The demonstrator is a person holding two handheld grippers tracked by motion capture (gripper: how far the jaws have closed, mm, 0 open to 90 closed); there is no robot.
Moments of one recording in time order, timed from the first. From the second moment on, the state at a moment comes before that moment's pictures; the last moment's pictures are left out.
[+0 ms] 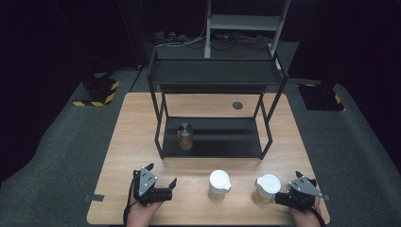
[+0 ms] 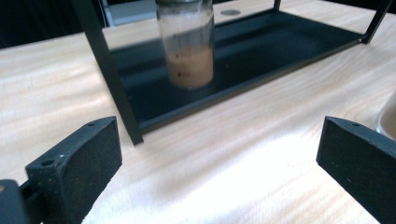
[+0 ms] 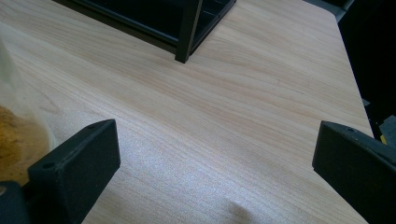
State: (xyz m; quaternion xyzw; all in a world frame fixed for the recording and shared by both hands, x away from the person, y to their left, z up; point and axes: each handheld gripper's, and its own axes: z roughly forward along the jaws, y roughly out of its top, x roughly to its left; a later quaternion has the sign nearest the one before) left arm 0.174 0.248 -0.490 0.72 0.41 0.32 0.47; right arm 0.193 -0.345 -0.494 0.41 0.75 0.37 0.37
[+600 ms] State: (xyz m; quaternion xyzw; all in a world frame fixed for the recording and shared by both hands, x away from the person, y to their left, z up) left arm 0.168 0.243 -0.499 0.75 0.39 0.33 0.43; right arm 0.192 -0.341 -0.494 0.41 0.75 0.36 0.38
